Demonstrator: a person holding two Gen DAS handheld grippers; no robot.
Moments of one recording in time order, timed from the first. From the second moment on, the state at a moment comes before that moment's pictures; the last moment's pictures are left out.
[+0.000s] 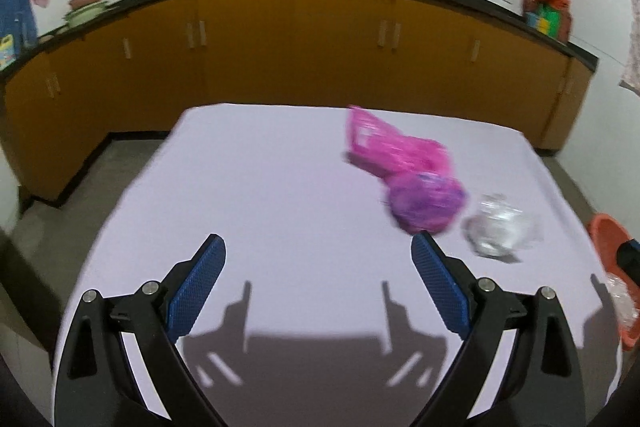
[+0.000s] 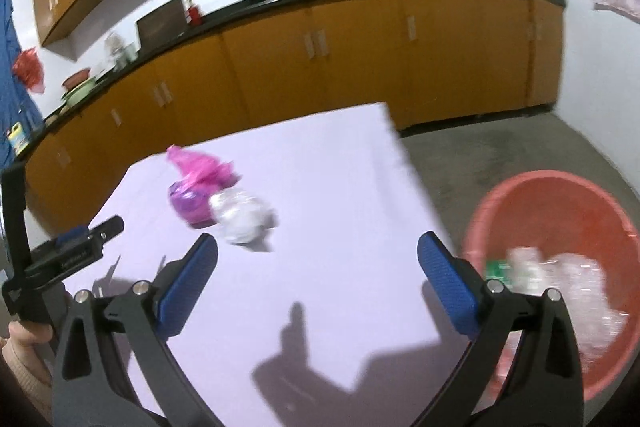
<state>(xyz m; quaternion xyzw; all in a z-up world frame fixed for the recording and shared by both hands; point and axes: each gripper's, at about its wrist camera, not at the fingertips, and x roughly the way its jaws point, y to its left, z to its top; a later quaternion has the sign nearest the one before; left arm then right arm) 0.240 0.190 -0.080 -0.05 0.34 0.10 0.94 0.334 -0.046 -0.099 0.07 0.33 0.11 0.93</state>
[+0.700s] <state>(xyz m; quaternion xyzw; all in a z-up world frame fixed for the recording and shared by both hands) 0.241 0.261 -0.093 -0.07 0.32 0.14 0.93 0.431 0.059 -0.153 0.02 0.41 0.12 0.91</state>
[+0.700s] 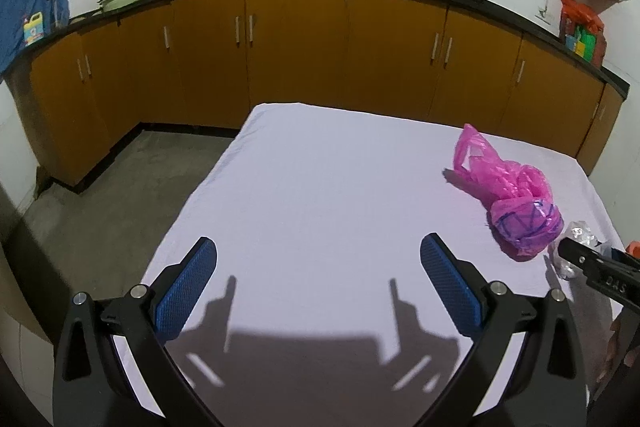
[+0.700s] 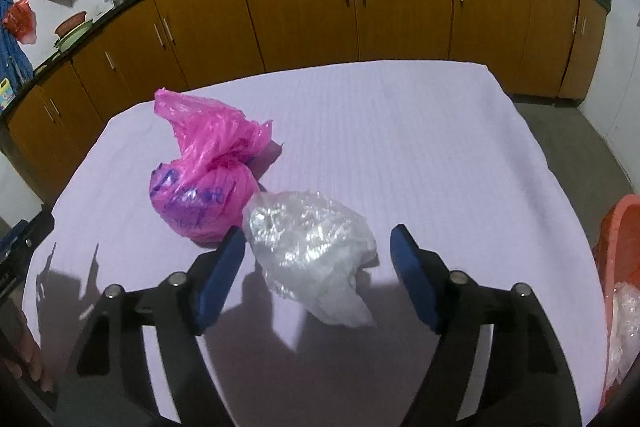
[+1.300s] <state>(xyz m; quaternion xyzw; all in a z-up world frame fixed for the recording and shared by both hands) 0.288 0.165 -0.085 -0.06 0.34 0.02 0.94 0.396 -0.001 -0.142 0.03 0.39 0.10 0.91</state>
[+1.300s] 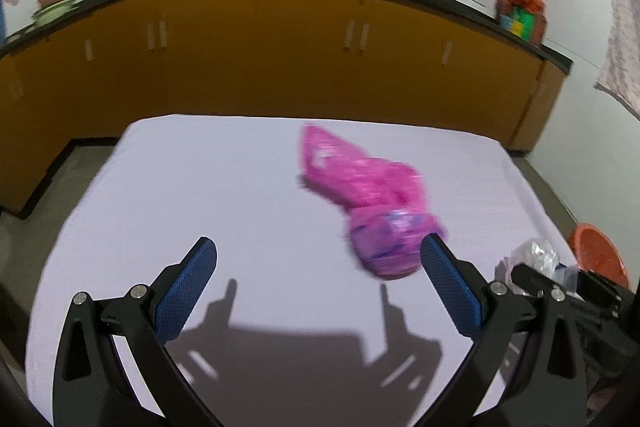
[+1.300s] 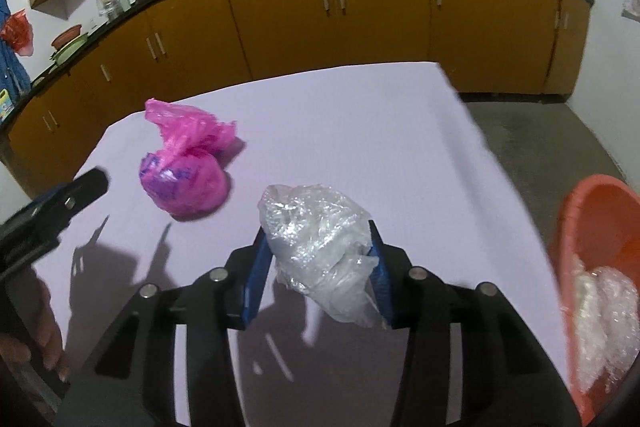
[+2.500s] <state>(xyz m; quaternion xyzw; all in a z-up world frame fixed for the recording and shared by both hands) 0.301 0.082 -0.078 -0.03 0.37 -0.02 0.93 0.315 -0.097 -0.102 0.06 0.34 0.04 0.94</state>
